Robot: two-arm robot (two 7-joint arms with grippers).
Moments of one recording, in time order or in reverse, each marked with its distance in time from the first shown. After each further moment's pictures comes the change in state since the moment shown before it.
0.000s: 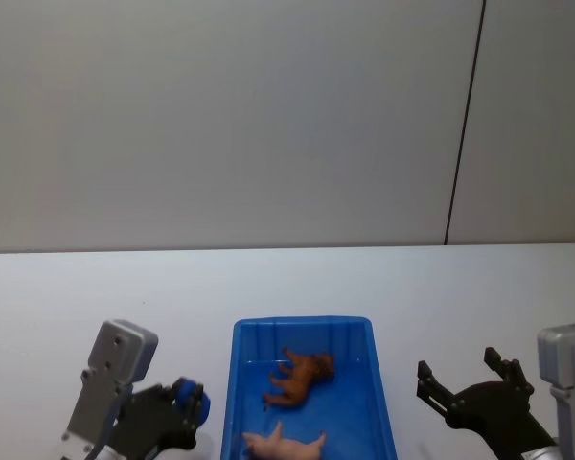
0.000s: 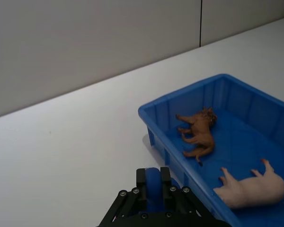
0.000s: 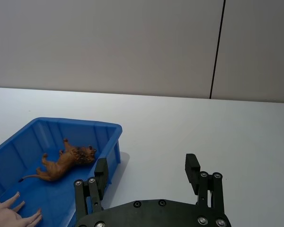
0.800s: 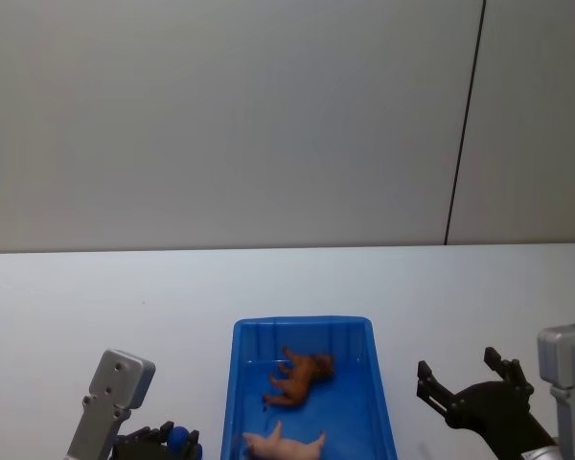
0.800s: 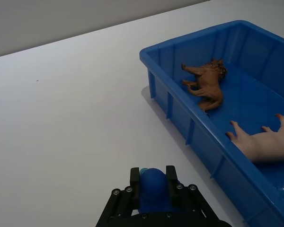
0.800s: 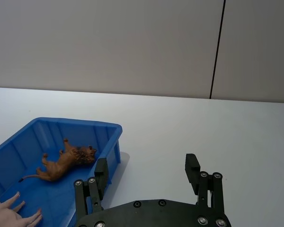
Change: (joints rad) left arm 0.011 0.008 0.011 0.046 -0.058 0.090 0.014; right arm 0.000 0.000 0.000 0.000 0.000 0.000 0.000
